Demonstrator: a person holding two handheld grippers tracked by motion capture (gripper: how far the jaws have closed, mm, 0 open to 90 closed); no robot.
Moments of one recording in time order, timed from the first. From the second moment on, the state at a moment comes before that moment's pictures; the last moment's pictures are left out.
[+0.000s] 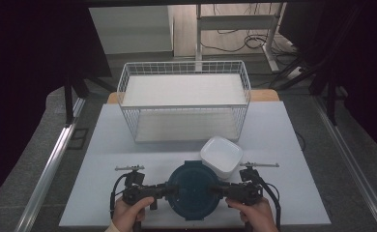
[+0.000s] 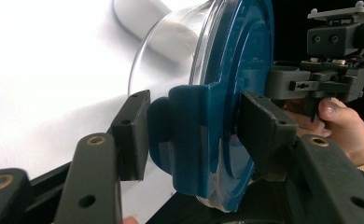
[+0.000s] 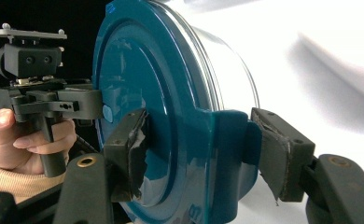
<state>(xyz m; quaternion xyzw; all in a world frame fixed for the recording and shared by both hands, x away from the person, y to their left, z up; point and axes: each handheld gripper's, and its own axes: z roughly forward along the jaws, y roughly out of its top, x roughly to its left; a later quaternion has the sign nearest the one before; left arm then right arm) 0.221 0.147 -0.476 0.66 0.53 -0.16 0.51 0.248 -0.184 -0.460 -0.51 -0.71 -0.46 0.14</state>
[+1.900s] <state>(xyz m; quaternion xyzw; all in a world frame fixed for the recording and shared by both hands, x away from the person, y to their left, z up) 0.317 0.161 -0.372 0.67 0.49 -0.12 0.54 0.340 -0.167 -0.350 -0.48 -0.73 -0.48 0.09</state>
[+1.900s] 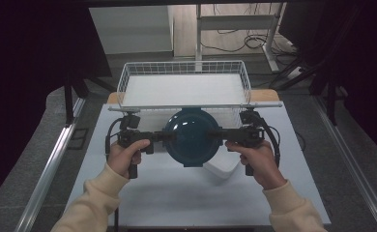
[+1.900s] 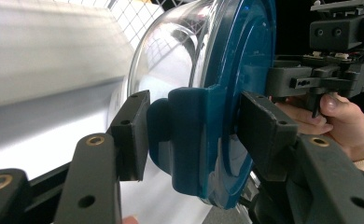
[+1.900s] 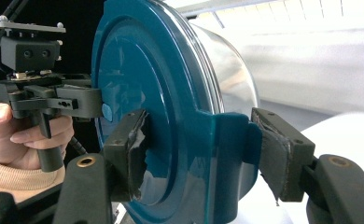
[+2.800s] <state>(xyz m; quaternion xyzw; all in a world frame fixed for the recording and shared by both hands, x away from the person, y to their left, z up) 0.336 0.165 -0.330 0.68 0.48 -0.11 0.54 0.361 -0.163 -0.311 -0.46 -0.73 -0.50 0.08</state>
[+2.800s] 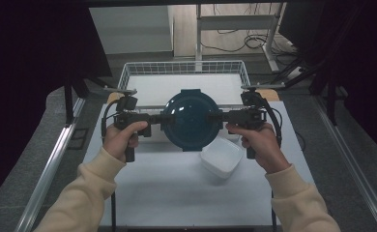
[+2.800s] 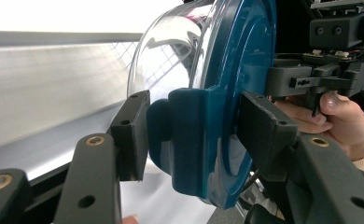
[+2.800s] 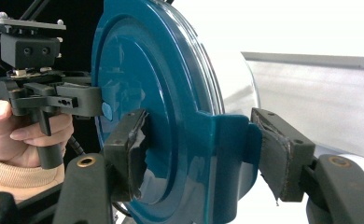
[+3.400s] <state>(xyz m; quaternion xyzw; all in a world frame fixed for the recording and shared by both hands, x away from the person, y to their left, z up) 0.362 0.174 -0.301 0.68 0.48 -0.10 0.54 0.389 -0.156 -0.287 -0.46 -0.73 -0.50 0.09</state>
